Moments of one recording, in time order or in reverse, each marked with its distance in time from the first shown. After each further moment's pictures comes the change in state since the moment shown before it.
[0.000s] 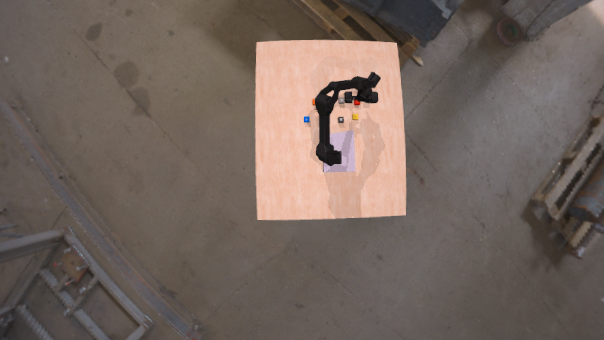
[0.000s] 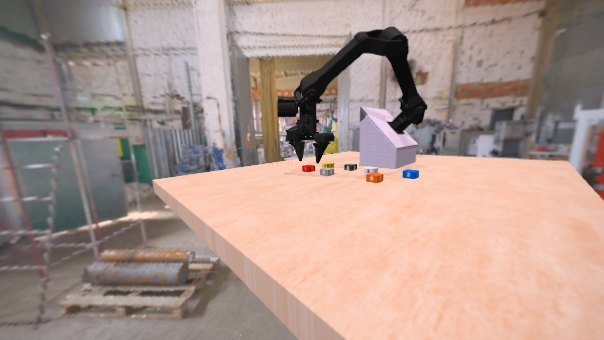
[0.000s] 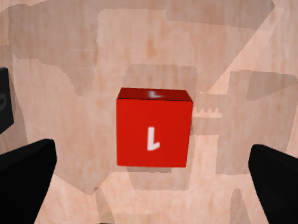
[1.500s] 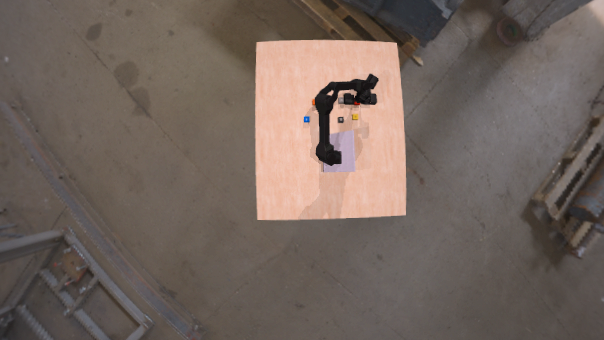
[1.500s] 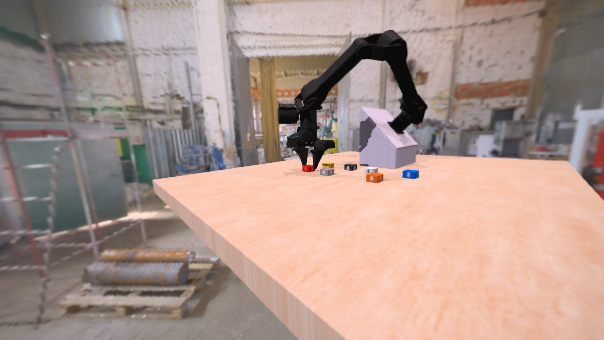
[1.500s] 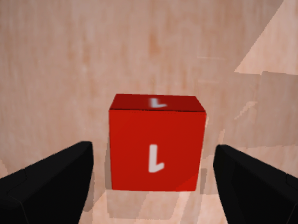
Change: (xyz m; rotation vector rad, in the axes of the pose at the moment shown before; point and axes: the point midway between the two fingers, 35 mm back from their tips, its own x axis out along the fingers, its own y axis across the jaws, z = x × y) arm 0.023 0.001 -0.003 0.005 0.005 0.006
